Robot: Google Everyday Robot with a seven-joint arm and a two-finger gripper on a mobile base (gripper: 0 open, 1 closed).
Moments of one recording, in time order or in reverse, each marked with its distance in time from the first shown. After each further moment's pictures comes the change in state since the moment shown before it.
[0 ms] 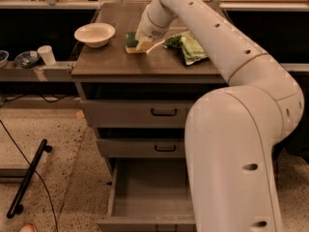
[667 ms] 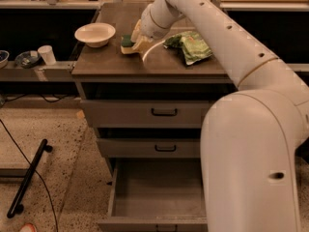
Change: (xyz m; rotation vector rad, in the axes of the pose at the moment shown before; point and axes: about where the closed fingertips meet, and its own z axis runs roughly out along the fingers) arm -0.020 0.010 -0.014 0.005 -0.129 -0.062
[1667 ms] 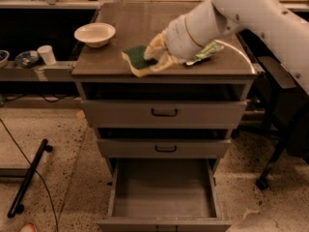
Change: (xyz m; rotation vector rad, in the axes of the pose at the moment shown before) arm -0.026 0.125 -0.120 -0.017 -0.171 -0.352
